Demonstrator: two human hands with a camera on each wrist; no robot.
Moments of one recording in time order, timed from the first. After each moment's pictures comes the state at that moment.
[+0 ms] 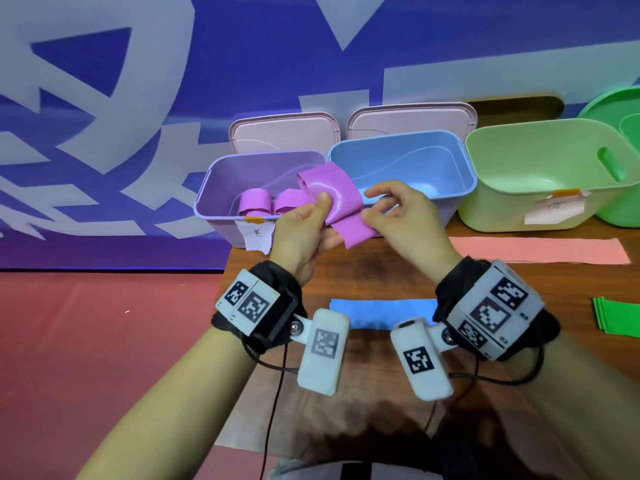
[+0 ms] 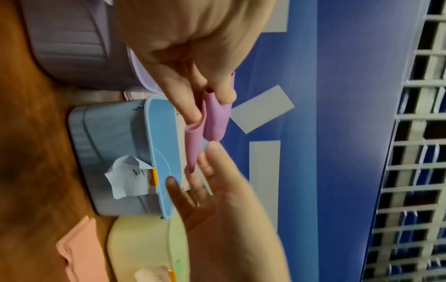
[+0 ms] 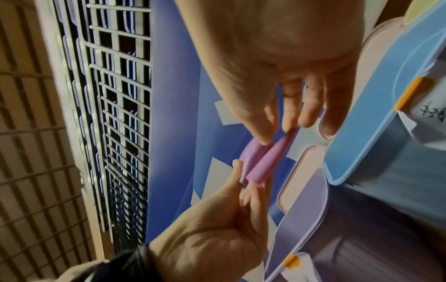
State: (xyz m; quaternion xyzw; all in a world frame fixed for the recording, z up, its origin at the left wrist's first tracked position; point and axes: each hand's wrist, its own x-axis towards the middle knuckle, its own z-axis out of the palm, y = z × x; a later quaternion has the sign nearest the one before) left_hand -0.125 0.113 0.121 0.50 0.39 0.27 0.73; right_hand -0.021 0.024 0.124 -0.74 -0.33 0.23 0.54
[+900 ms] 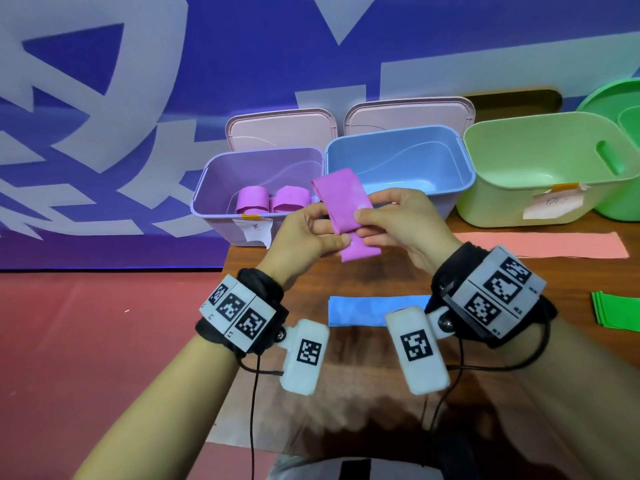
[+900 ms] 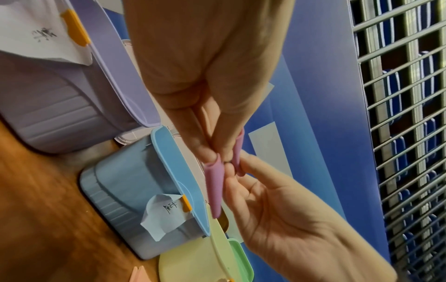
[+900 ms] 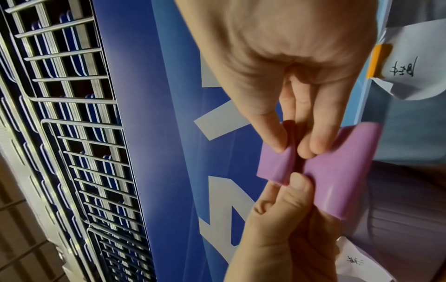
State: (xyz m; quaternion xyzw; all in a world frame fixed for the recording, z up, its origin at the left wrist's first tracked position) left_hand -0.143 0.120 0.112 0.67 0.29 0.16 0.67; right_hand -0.021 0.029 0.130 -0.67 -0.18 0.41 0.59
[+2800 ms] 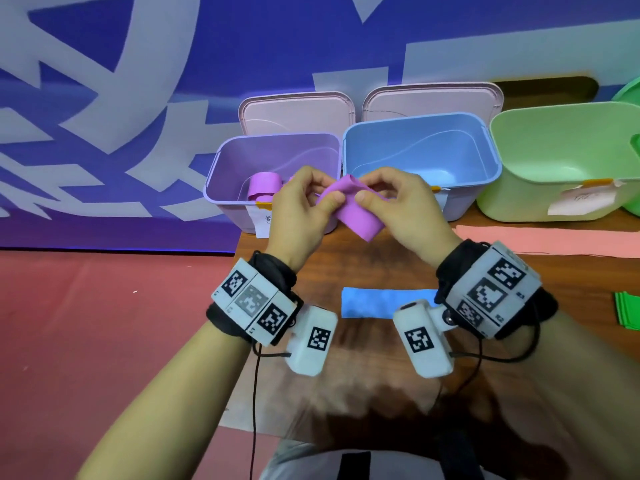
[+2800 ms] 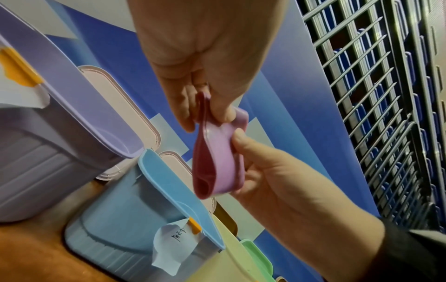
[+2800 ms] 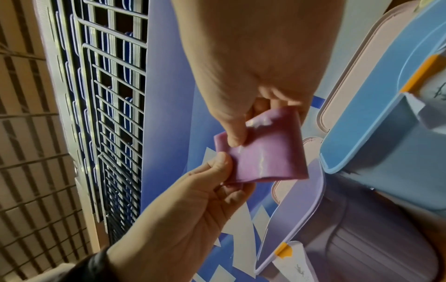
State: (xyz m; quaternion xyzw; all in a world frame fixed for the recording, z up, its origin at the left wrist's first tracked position) left_hand -0.147 0.138 0.121 0.78 0.30 0.34 0.43; right_hand -0.031 0.048 0.121 -0.69 -0.41 0.23 0.55
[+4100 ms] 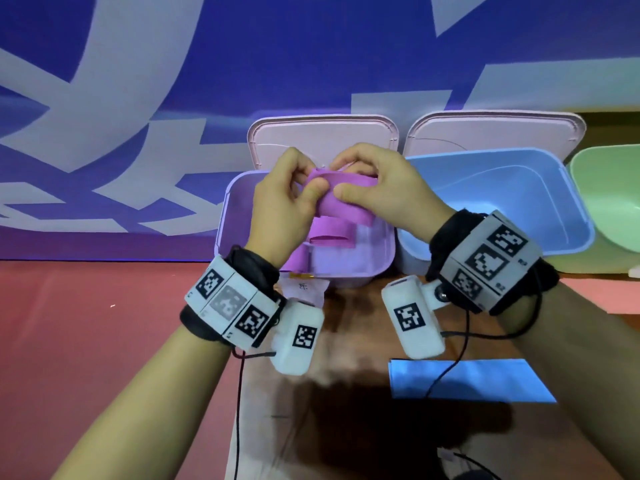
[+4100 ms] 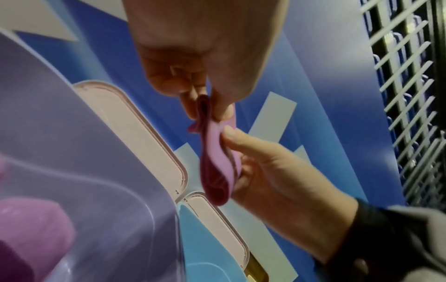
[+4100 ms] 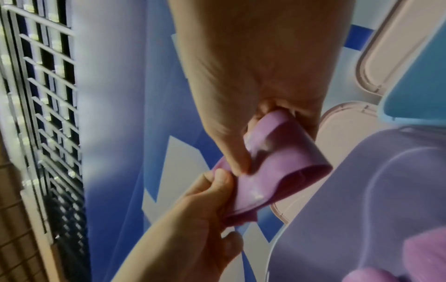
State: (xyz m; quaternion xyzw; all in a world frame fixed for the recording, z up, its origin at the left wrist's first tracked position) left_hand -0.127 0.311 0.118 0.79 0.32 0.31 0.42; right_hand -0.003 0.228 0.136 -0.71 -0.42 0.31 0.48
